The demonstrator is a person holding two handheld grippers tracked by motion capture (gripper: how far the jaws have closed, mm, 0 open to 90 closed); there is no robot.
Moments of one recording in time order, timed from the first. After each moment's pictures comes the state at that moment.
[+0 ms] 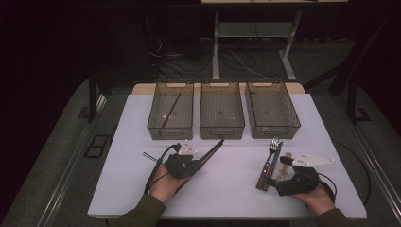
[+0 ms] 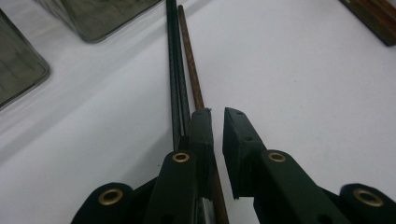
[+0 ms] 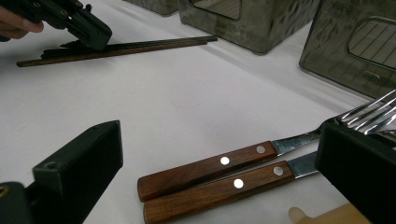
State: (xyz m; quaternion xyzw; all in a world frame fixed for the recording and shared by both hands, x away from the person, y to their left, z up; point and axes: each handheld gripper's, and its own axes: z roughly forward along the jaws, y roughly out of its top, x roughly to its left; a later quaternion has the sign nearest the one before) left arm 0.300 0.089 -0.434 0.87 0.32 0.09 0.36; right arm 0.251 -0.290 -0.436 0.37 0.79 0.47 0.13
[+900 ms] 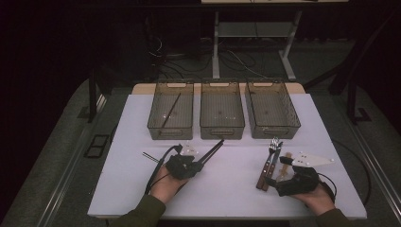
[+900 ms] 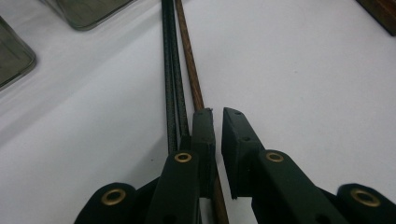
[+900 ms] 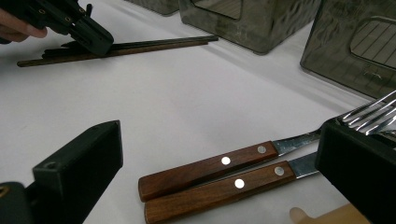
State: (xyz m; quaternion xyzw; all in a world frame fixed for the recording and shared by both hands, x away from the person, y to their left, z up) left arm 0.300 0.086 -0.437 0.88 0.31 0.08 0.35; right arm 0.250 -0.289 -0.436 0.37 0.79 0.47 0.13
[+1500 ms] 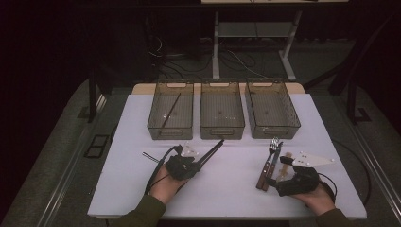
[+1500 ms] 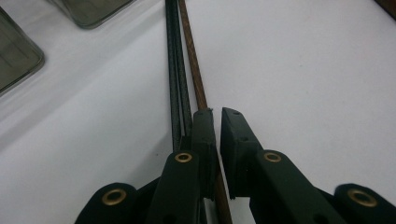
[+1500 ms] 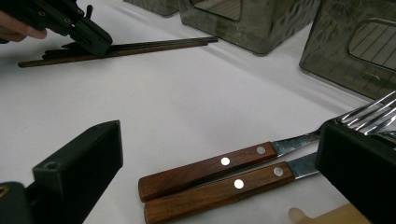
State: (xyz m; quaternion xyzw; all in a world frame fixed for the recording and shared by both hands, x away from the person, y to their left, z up) left arm 0.297 0.085 -0.436 0.88 0.31 0.09 0.34; right arm 0.250 -0.290 -0.435 0.37 0.79 0.47 0.13
